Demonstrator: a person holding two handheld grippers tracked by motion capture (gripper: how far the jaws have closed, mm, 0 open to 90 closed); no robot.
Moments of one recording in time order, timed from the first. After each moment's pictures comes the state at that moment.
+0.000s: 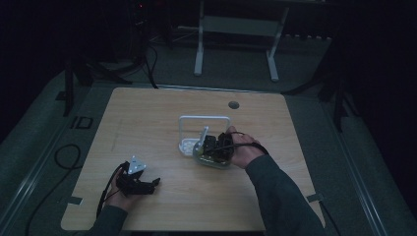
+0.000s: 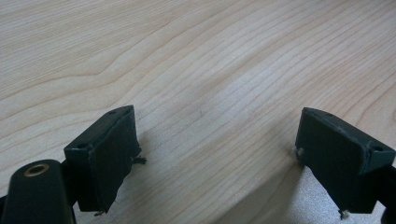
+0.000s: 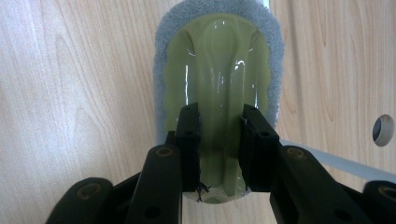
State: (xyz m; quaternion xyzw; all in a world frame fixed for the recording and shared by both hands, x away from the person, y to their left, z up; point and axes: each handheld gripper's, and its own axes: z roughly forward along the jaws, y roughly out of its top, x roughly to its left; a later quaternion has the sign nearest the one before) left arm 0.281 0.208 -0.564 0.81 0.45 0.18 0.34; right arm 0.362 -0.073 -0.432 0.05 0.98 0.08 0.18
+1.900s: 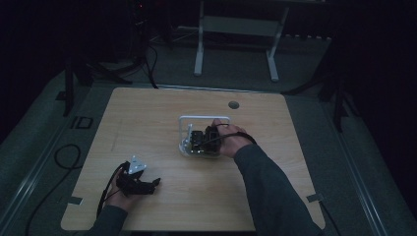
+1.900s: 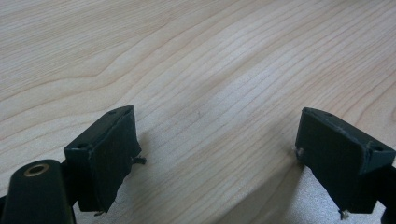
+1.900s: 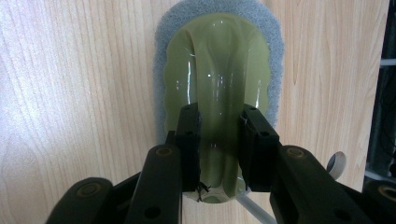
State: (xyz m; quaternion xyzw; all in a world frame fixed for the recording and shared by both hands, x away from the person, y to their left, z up) left arm 0.282 0.207 -0.564 0.81 0.45 0.18 0.34; right arm 0.386 -0.038 -0.440 -0.02 0.97 0.05 0.22
